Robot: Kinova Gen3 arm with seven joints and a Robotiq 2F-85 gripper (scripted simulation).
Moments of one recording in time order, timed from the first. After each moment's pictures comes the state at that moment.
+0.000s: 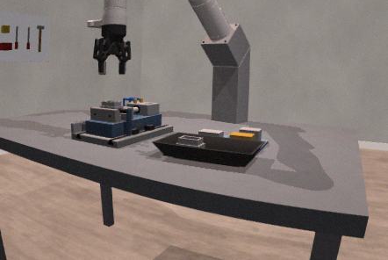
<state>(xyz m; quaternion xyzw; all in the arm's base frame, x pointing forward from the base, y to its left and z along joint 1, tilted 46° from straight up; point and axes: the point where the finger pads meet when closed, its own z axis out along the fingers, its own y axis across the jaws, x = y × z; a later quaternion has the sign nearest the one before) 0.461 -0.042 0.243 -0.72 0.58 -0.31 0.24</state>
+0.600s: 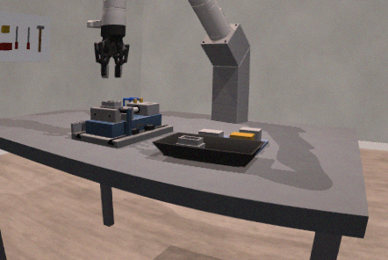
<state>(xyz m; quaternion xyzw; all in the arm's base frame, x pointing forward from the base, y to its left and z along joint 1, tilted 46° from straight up) 0.459 -0.049 0.242 -0.71 0.58 -0.31 0.24</state>
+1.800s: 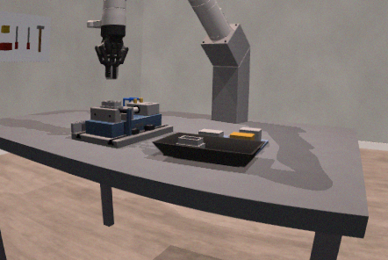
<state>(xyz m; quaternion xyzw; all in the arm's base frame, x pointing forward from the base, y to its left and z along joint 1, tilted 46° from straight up) 0.459 -0.049 0.242 -0.71 0.58 -0.31 0.24</state>
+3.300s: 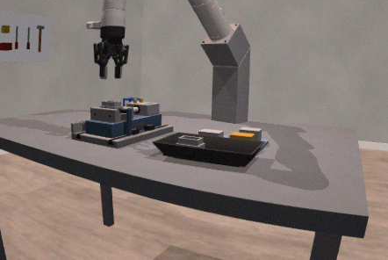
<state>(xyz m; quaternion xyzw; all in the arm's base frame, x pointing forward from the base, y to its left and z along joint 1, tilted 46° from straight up) 0.463 -0.051 0.240 -0.71 0.58 -0.31 0.24</state>
